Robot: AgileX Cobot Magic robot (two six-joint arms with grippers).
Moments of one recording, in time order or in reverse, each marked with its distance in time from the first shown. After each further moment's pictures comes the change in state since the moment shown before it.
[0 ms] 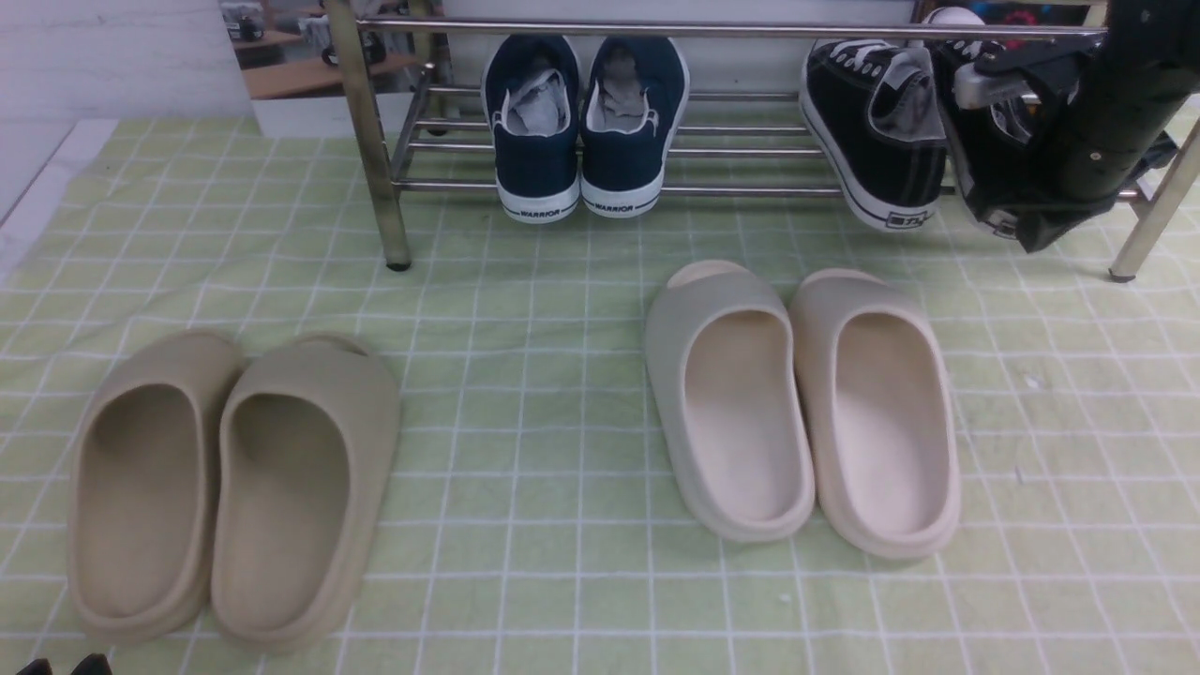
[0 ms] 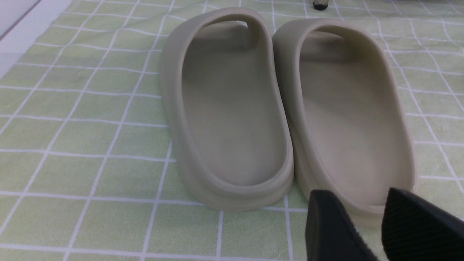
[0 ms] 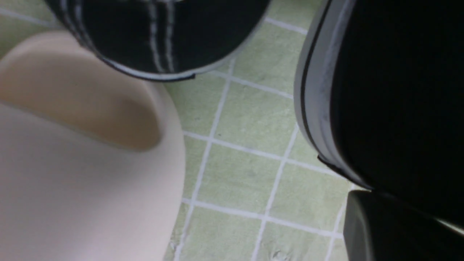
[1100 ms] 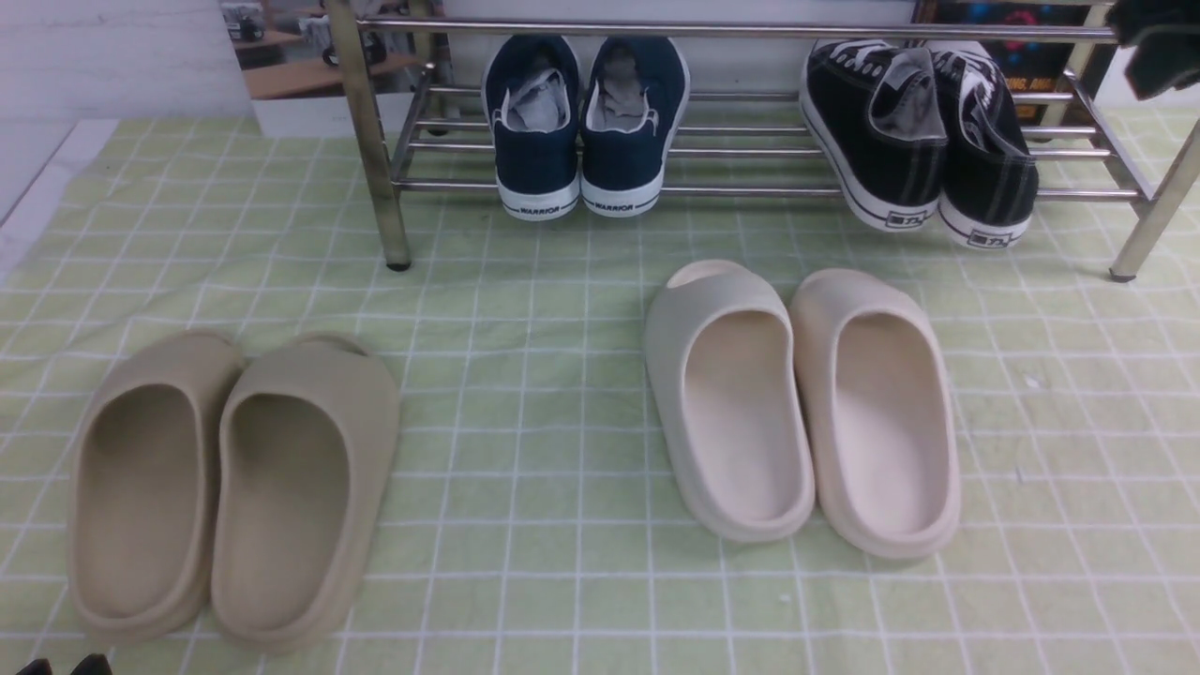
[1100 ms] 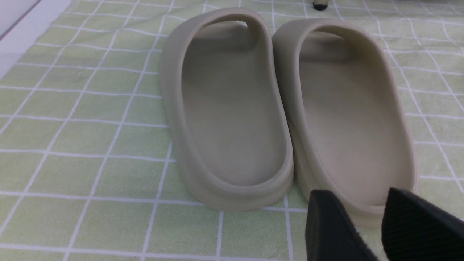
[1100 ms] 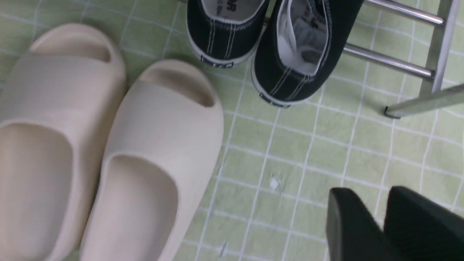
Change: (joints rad) right arm -0.002 -0.485 0.107 0.102 0.180 -0.029; left arm 0.000 0.000 0.000 0.000 0.000 0.000
